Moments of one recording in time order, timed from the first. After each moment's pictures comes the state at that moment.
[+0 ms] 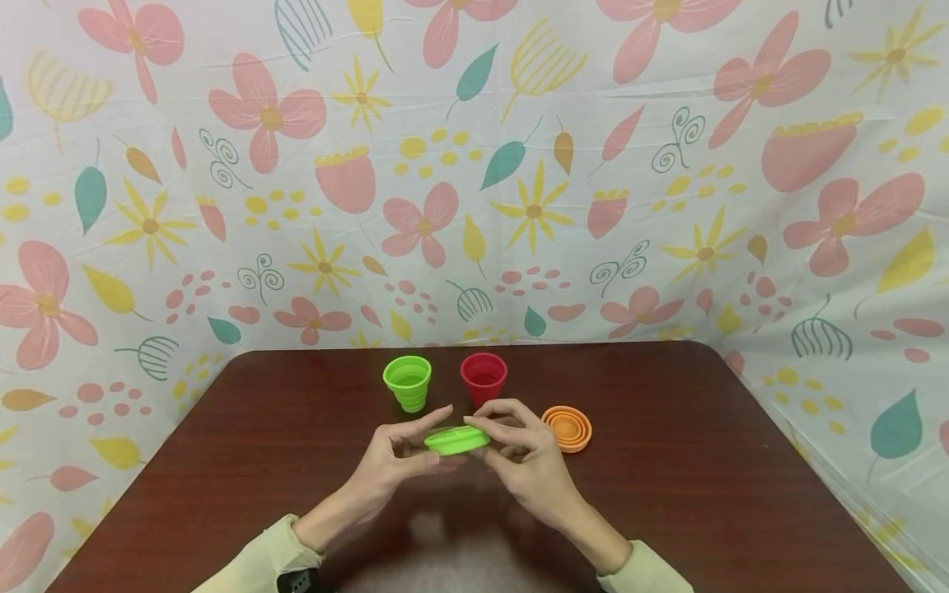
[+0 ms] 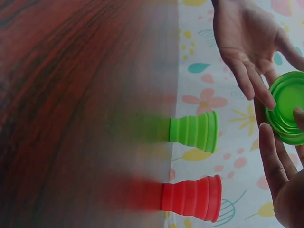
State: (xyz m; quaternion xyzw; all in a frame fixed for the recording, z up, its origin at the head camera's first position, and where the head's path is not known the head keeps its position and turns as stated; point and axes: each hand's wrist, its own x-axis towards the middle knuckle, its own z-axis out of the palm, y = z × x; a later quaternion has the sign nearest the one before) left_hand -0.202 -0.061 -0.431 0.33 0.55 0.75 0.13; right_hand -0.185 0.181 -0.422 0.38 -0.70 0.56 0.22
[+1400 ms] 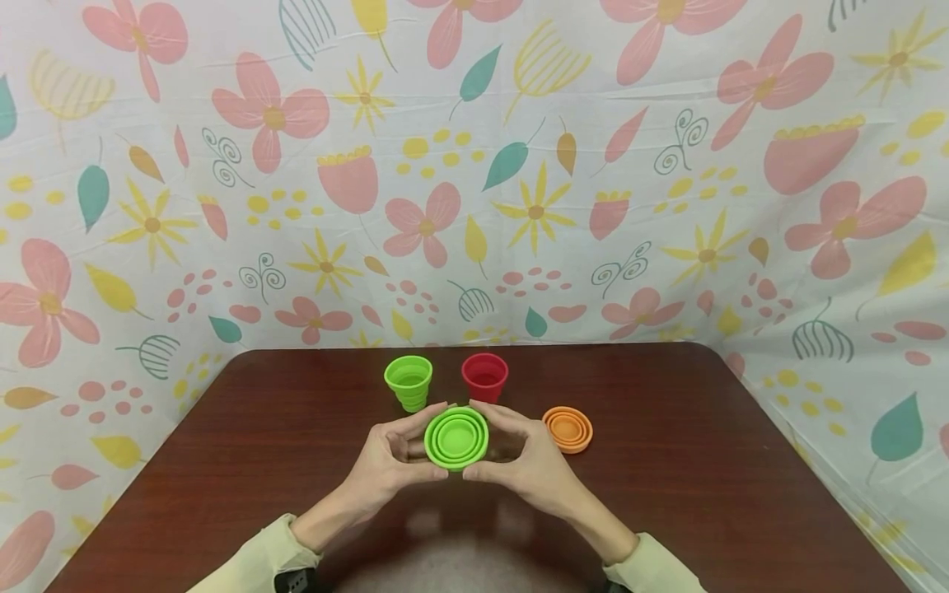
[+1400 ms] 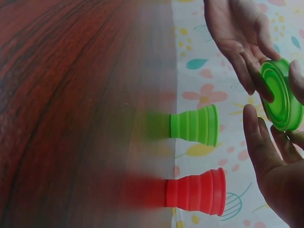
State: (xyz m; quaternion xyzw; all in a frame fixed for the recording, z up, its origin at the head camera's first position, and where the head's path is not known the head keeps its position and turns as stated) left_hand -0.201 -0.064 -0.429 0.33 0.58 0.74 0.10; right_hand -0.189 0.188 -0.417 0.32 -0.72 0.62 0.02
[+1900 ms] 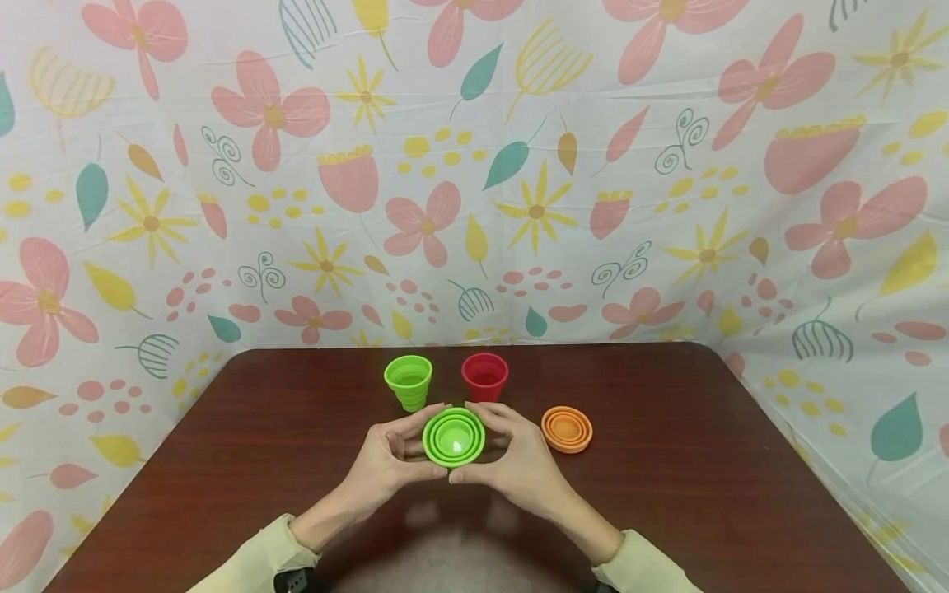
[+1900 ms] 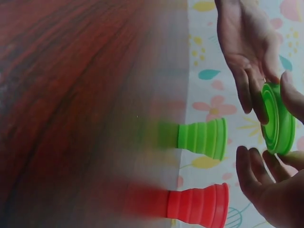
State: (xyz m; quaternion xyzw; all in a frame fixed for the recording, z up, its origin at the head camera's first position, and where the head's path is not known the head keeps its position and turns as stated) left_hand -0.205 -0.067 -0.434 0.31 0.61 0.72 0.08; right_hand -0.193 0.172 -0.423 0.28 -0.75 0.59 0.08
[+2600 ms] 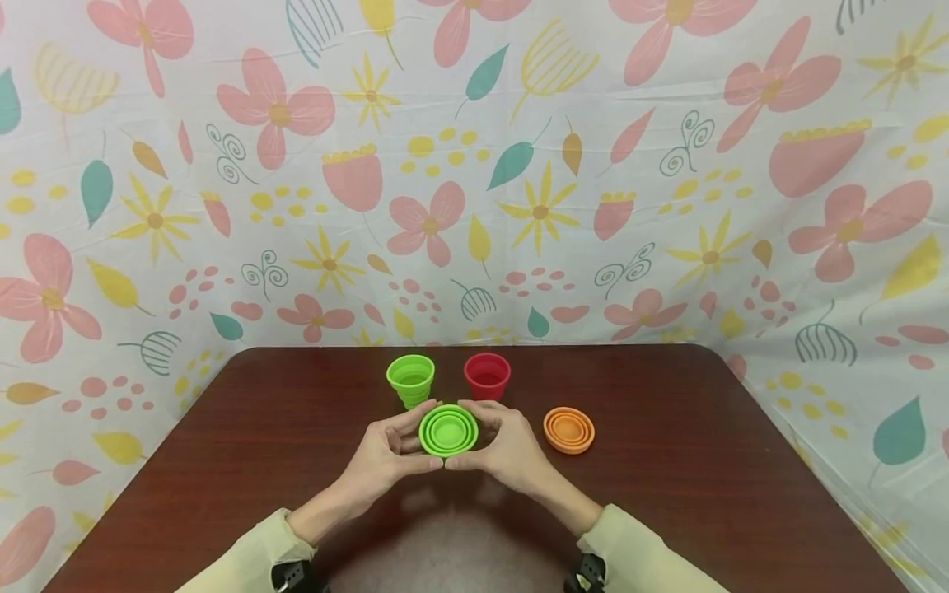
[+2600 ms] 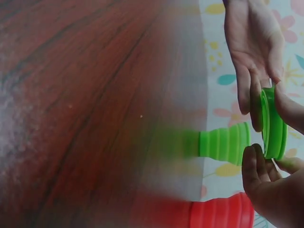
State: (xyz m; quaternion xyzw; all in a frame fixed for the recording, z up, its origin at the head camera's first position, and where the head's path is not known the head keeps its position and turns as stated) left_hand -0.212 -0.077 -0.439 0.24 0.66 0.71 0.10; right_hand -0.218 0.159 -0.427 0.24 -0.79 0.56 0.02
